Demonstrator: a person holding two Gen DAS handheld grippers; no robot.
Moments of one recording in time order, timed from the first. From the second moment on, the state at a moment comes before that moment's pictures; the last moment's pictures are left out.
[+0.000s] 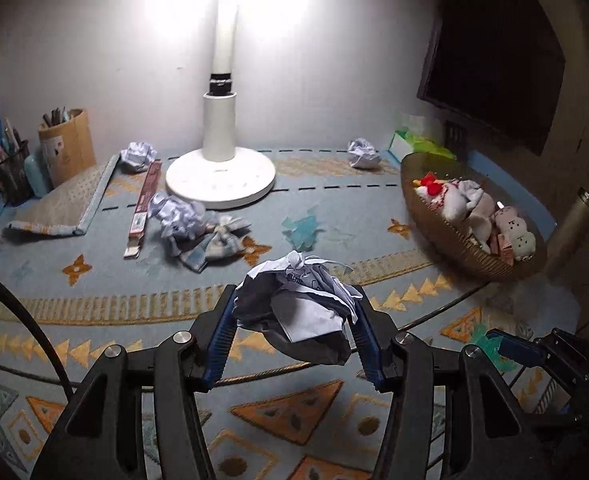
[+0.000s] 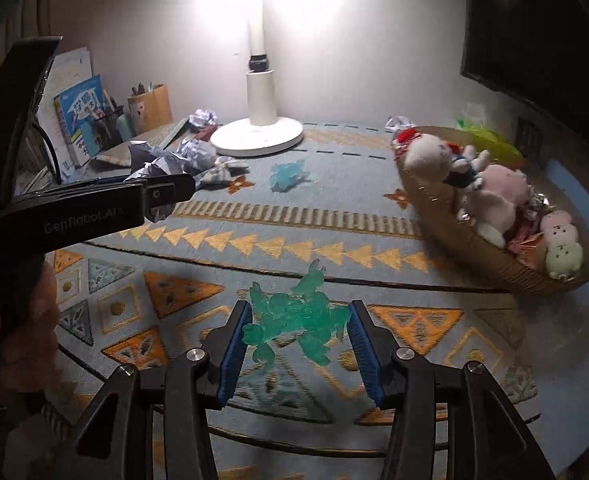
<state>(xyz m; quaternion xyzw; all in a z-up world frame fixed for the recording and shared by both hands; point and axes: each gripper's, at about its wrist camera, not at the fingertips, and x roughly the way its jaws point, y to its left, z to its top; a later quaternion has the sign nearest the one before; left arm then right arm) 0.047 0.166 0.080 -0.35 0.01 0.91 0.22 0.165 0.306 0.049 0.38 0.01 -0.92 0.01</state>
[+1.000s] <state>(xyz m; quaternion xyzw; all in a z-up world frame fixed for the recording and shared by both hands) 0.038 0.294 0.117 -0.32 0.05 0.89 0.31 0.173 0.537 0.118 0.30 -0.13 -0.93 -0.17</state>
